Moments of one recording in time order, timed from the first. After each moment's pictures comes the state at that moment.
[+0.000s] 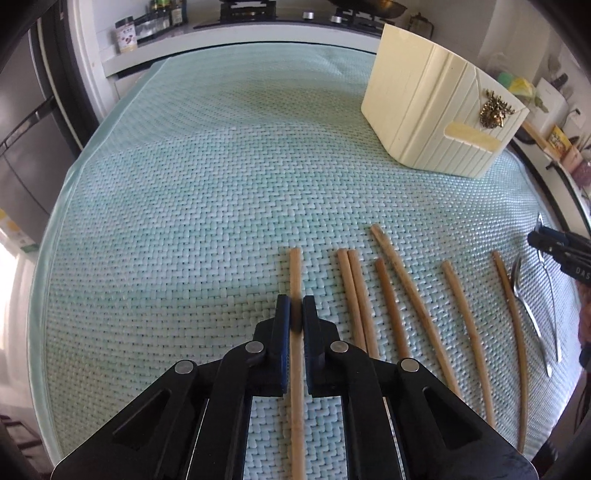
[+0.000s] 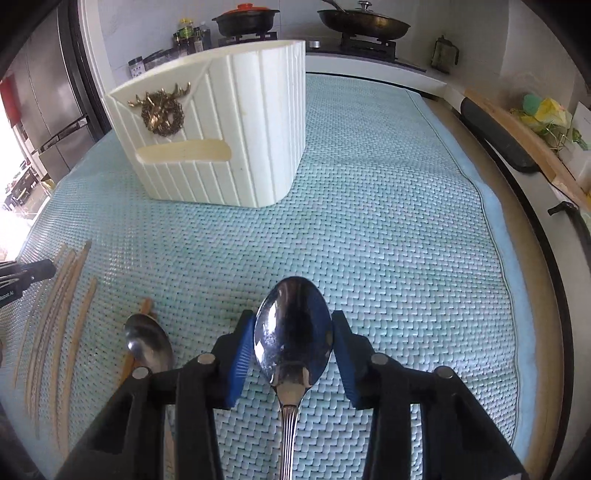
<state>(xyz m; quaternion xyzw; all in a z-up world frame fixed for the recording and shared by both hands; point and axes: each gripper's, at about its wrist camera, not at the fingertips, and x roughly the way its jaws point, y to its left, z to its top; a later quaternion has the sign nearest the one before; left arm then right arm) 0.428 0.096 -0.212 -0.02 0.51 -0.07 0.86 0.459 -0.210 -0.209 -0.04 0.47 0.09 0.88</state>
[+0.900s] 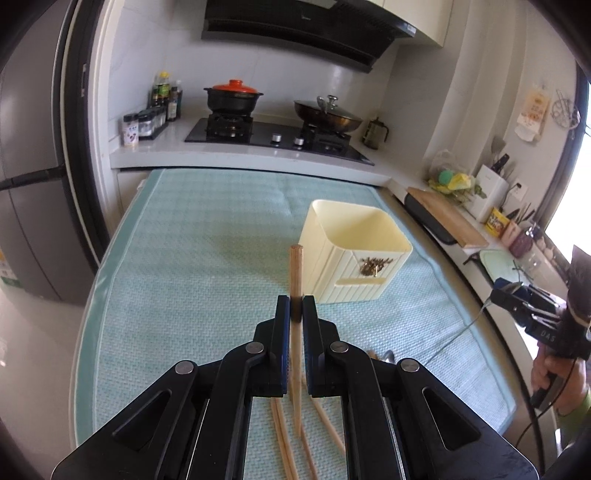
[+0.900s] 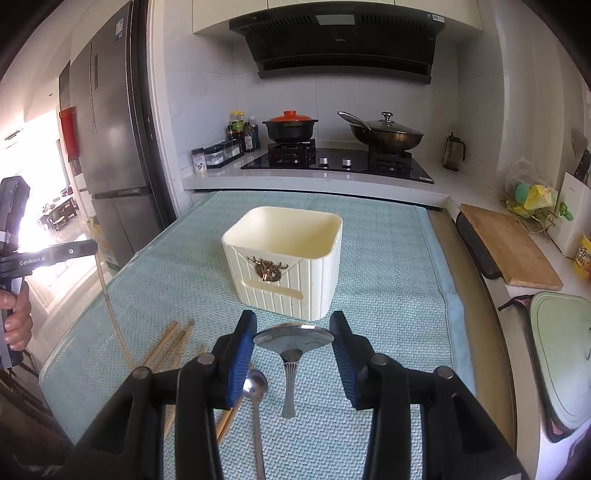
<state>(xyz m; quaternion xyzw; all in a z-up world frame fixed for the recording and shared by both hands) 0.369 0.092 -0.050 -0.09 0.35 -0.13 0.93 0.364 -0.198 -0.061 -0.03 0.31 0.15 0.94</state>
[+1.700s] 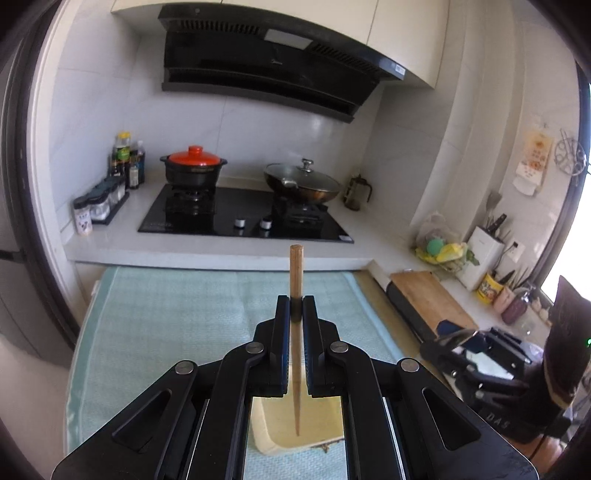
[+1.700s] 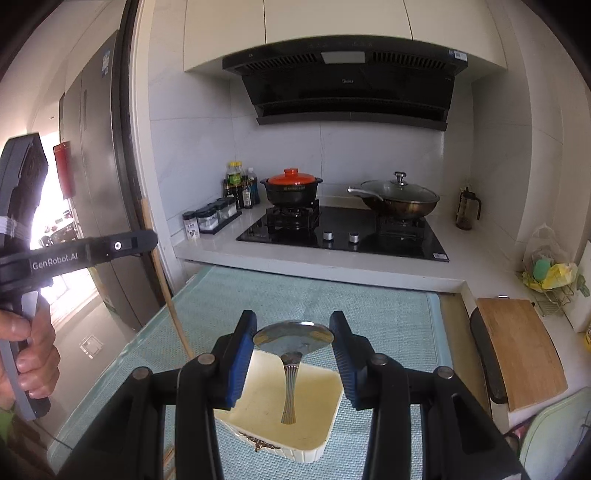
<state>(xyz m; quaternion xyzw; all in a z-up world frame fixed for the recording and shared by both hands) 0.537 0.026 0.057 -0.09 0.28 -0.15 0.94 0.524 -0.152 0.049 -0.02 0.26 0.16 0.95</state>
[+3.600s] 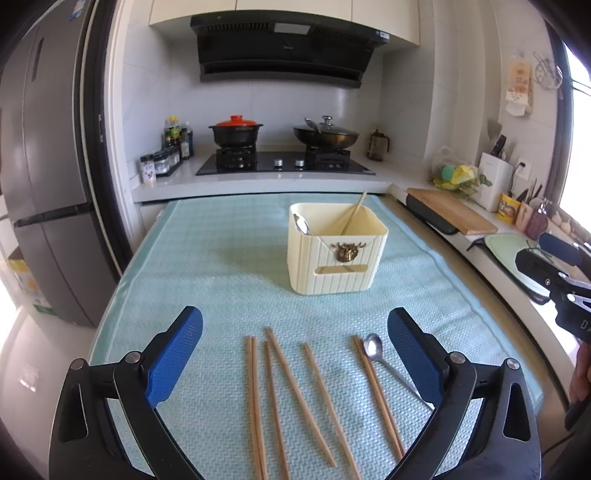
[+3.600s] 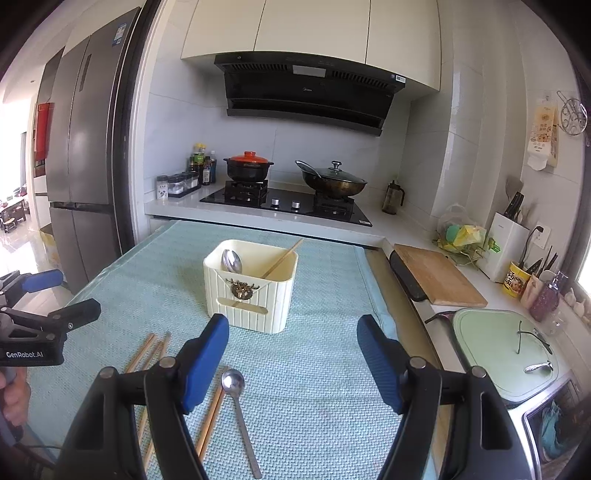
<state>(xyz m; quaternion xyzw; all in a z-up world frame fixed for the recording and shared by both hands) 0.278 0.019 -0.050 -0.02 0.28 -0.07 0.96 0.271 -0.164 -0.028 -0.08 0.22 0.03 0.97</state>
